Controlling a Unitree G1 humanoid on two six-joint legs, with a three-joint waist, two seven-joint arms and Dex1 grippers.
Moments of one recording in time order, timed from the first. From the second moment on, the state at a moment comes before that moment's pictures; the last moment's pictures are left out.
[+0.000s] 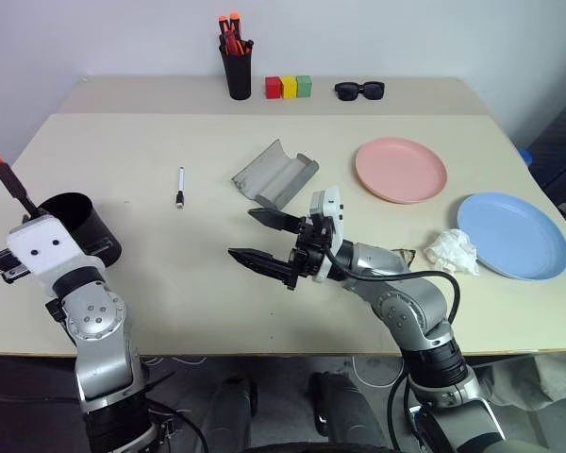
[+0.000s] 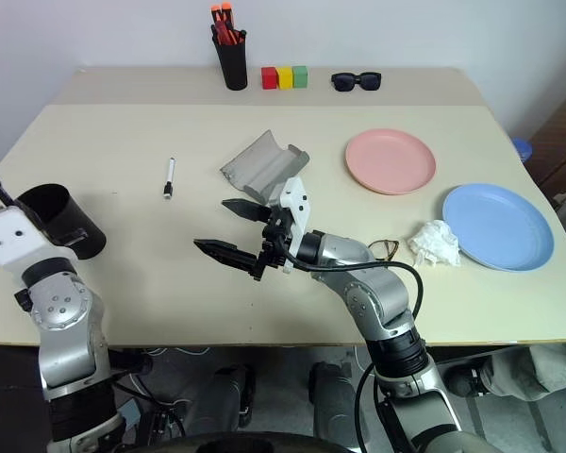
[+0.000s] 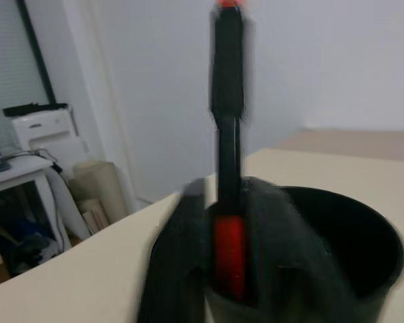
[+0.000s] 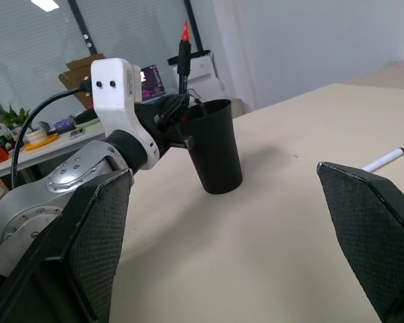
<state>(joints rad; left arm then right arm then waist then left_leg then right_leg) -0.10 0.08 0.42 -0.38 0.13 0.18 0.38 -0.41 -0.17 0.21 -0.27 0.57 0.55 0.75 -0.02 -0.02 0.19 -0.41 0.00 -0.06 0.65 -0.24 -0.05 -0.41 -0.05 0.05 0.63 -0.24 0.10</state>
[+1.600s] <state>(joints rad) -1.16 0.31 0.41 0.95 -0.10 0.86 0.20 -0.38 -0.17 0.15 -0.27 0.56 0.53 0.65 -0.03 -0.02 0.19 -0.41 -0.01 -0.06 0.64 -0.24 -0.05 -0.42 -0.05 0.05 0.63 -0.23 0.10</state>
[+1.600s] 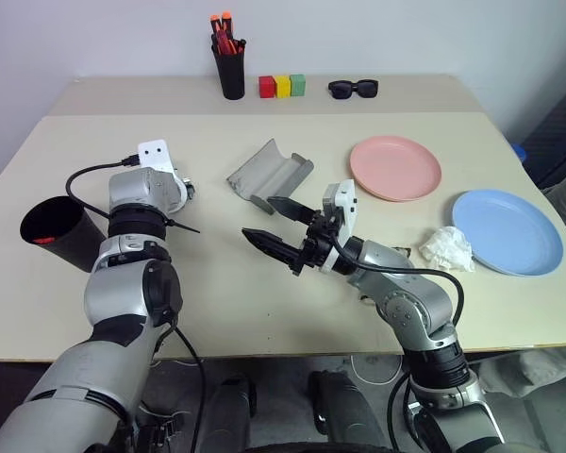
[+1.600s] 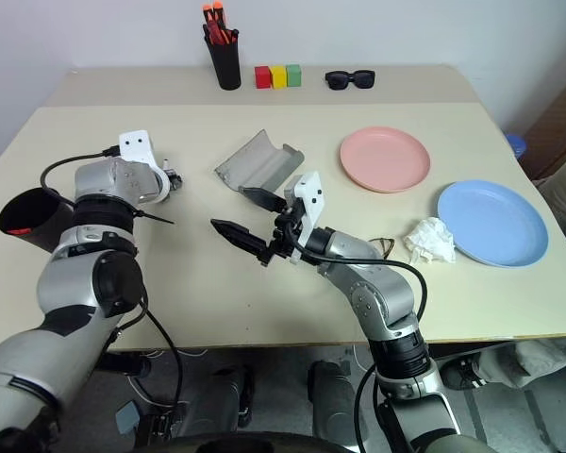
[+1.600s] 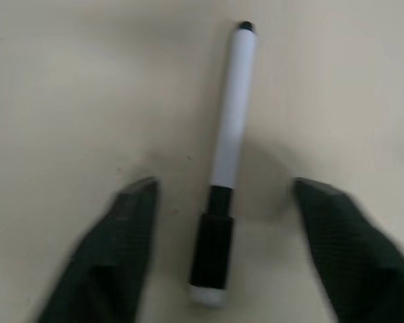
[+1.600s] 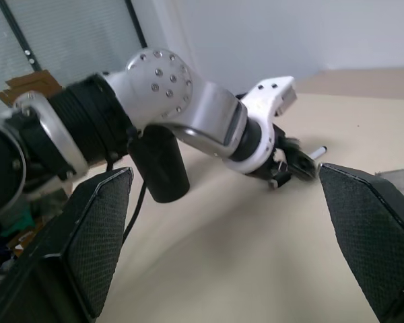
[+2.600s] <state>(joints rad) -0.43 0.30 0.51 -0.38 -0.09 0.45 0.23 -0.37 -0.20 0.20 -0.32 0.65 0.59 0.78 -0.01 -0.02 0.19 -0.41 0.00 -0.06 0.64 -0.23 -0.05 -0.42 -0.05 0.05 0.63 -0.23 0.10</state>
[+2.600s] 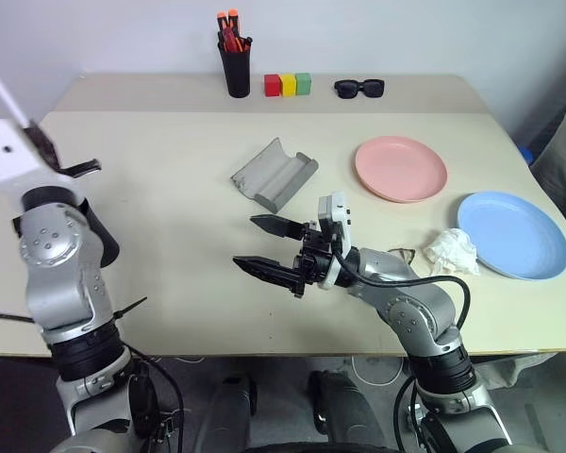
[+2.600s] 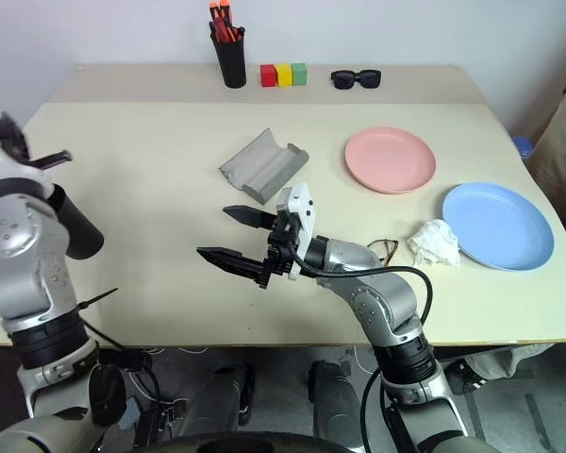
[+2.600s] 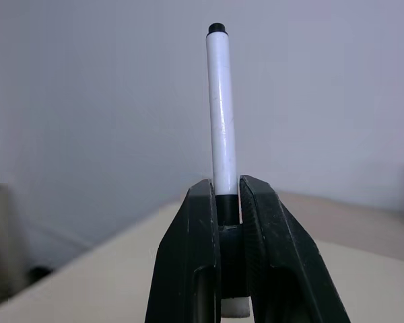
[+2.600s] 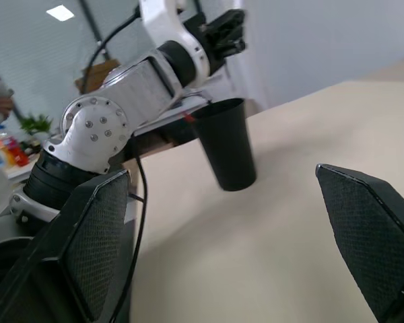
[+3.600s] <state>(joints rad) -0.23 0.19 0.48 -0.53 0.05 0.40 0.31 -0.39 -0.20 0.21 -0.32 0.69 0.66 0.78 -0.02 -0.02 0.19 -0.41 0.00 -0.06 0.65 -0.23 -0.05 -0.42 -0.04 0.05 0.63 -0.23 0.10</state>
